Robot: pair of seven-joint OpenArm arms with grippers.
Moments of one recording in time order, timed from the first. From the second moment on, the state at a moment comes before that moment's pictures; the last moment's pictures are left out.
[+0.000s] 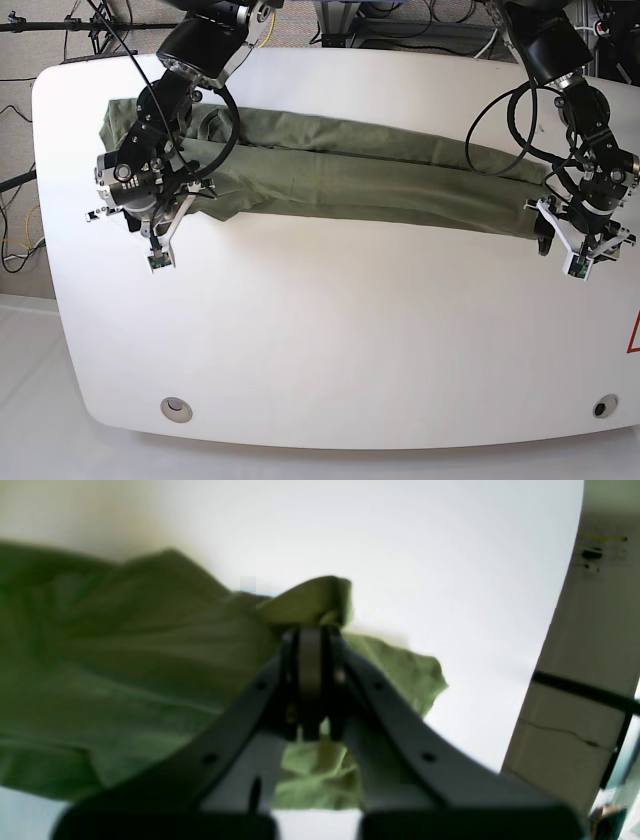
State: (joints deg) left arm -5.3 -11.6 -30.6 93.4 9.5 -42.1 38.5; right arm 6.5 -8.5 25.3 109.7 -16.3 40.1 -76.6
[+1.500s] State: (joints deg) left arm -5.1 -11.3 -30.5 93.3 9.6 -42.1 38.5; right arm -2.0 -6.6 25.1 110.4 -17.3 40.1 -74.1
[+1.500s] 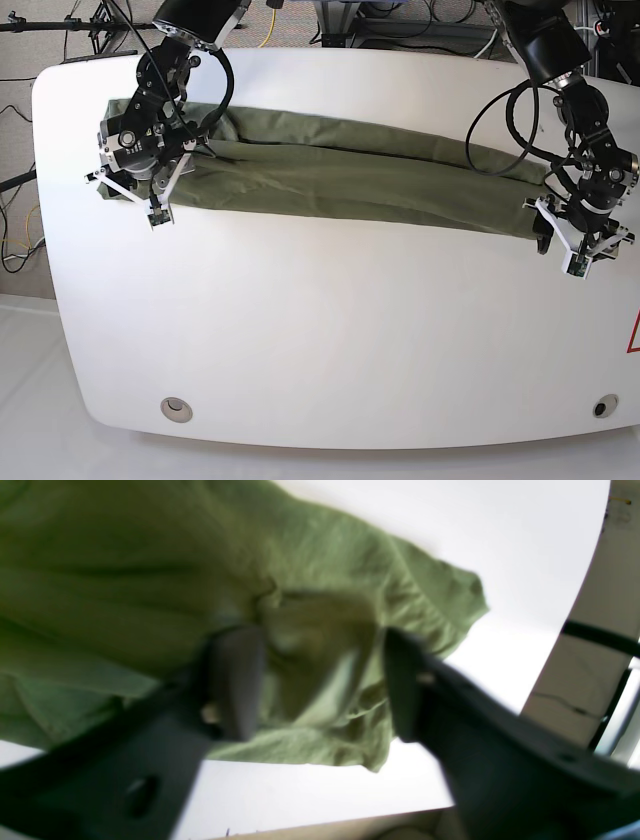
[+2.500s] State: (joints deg) left arm -5.1 -11.3 -30.8 93.4 9.5 -42.1 38.5; right arm 1.1 -6.5 25.4 110.5 -17.4 40.1 -74.1
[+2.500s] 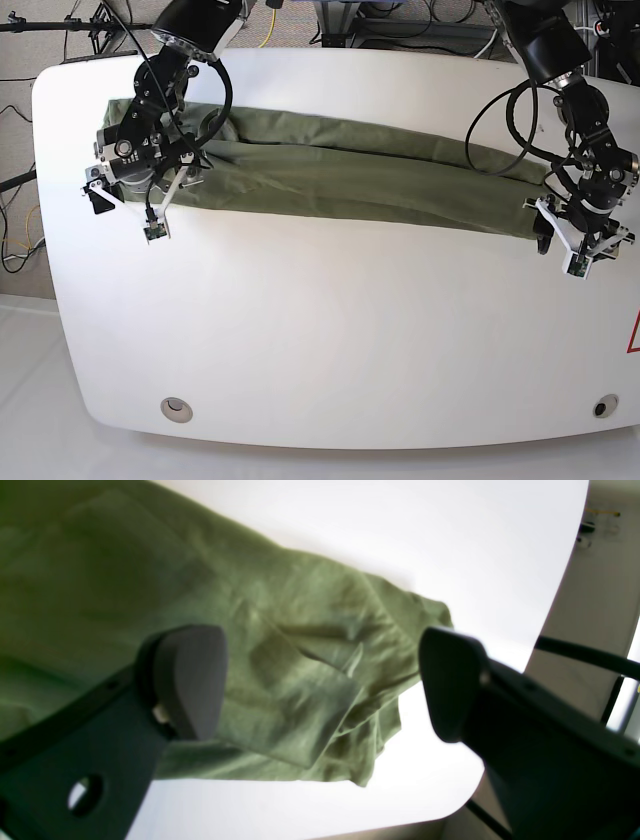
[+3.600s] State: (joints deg) left arm -2.5 -11.4 -35.8 93.5 9.4 -42.3 38.2; right arm 3.7 -4.2 24.9 110.5 -17.4 40.1 -74.0
